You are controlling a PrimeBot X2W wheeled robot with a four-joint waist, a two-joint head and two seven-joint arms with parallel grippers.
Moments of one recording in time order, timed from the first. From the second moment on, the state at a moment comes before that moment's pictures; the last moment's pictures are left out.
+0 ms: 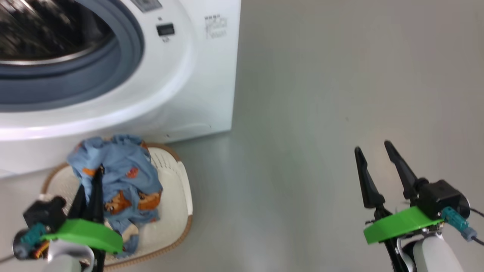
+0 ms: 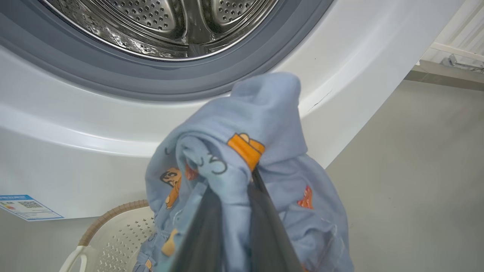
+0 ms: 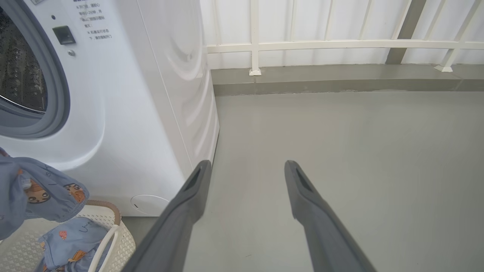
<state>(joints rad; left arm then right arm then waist) -0.30 0.23 -0.20 0.43 -0.49 -0.04 -0.25 -0.19 -0.06 -0.02 0.12 0.12 0.13 -0.25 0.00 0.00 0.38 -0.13</state>
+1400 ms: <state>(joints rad) 0.14 0.05 0.04 0.04 -0.16 -0.04 -0.25 0.02 -0.07 -0.05 0.13 0.12 0.13 -0.25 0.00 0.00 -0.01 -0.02</state>
